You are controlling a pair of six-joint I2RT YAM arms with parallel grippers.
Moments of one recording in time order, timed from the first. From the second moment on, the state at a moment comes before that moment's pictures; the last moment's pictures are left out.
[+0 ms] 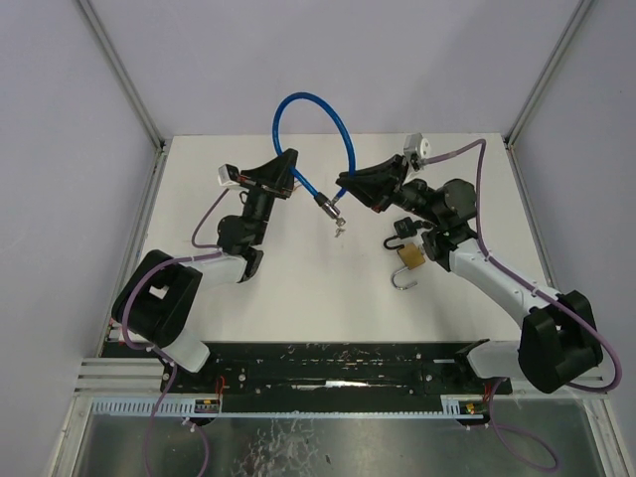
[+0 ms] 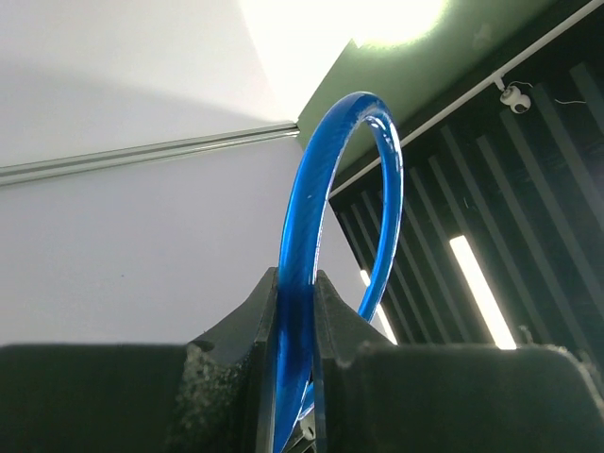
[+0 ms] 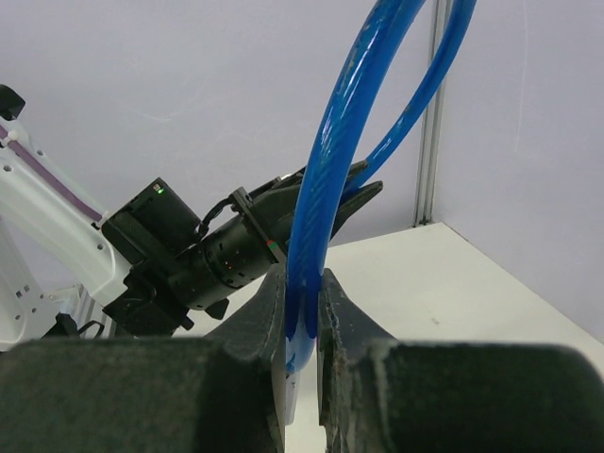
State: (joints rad) left arm -0.45 1.59 0.67 1.53 -0.13 -1.81; right arm 0.46 1.33 0.91 0.91 -0.74 0.39
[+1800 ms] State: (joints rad) left arm -0.50 1.61 0.70 1.52 -0.10 -1.80; right arm 0.54 1.25 0.83 0.76 -0.72 0.34
